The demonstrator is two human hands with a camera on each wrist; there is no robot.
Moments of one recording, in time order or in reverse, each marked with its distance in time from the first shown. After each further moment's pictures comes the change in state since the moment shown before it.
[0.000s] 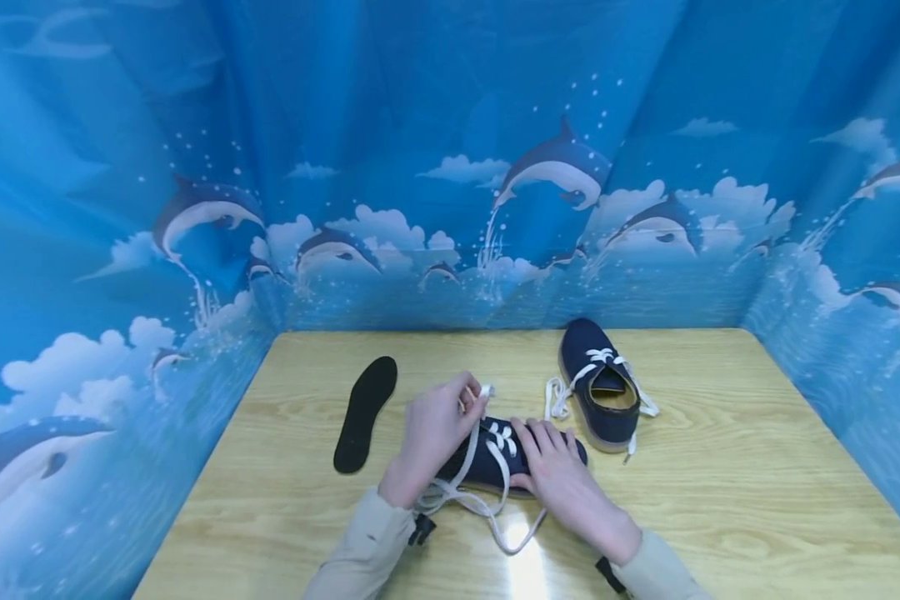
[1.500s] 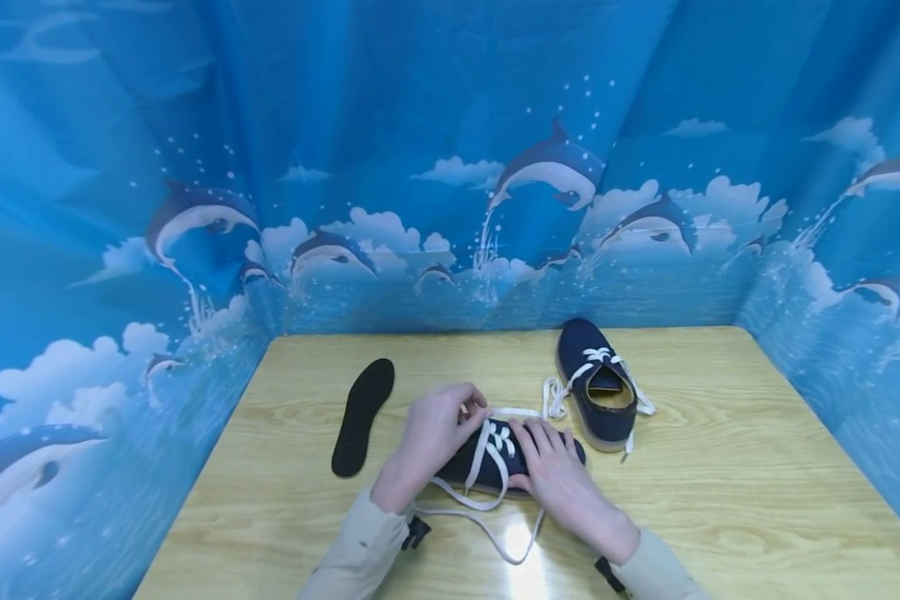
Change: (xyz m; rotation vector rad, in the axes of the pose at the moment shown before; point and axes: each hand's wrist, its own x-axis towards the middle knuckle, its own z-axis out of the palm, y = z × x) left_hand 0.002 0.003 -0.009 0.001 -0.189 0.067; right_hand -0.002 0.004 0.005 -0.010 0.048 -0.023
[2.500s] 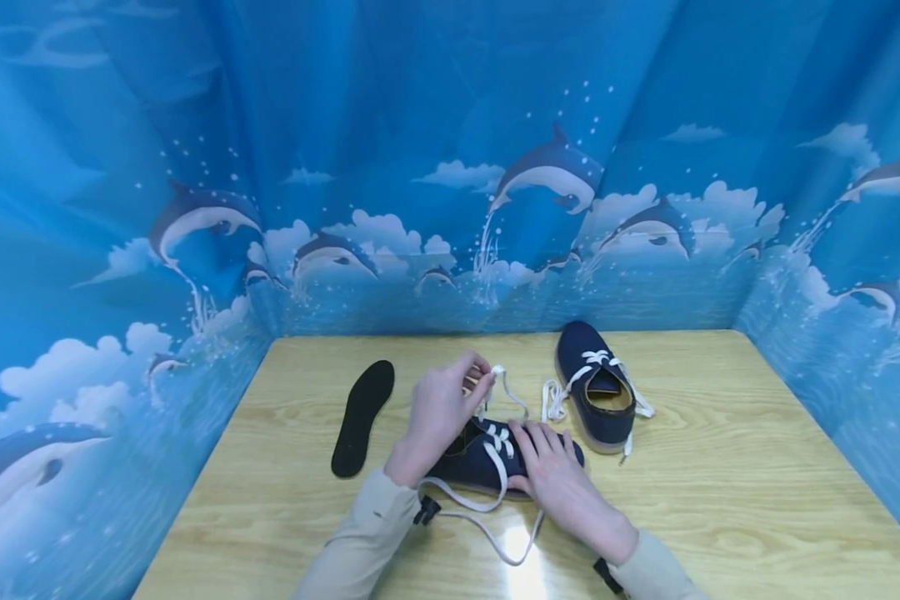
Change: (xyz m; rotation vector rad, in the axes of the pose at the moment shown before) left_hand 0.025 0.002 0.001 -0.079 0.195 -0.020; right_hand 0.001 -0.004 -0.004 -0.008 -0.031 0.019
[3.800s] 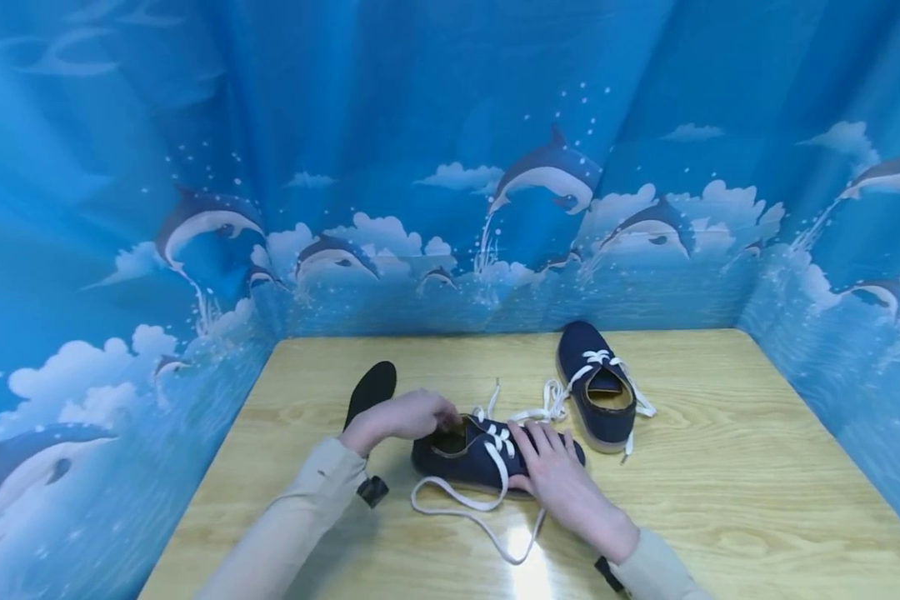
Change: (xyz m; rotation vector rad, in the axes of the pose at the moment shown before) left_hand 0.006 -0.043 -0.036 -0.046 -0.963 -0.066; right_hand 0.000 0.001 -0.004 0.033 -0.038 0.009
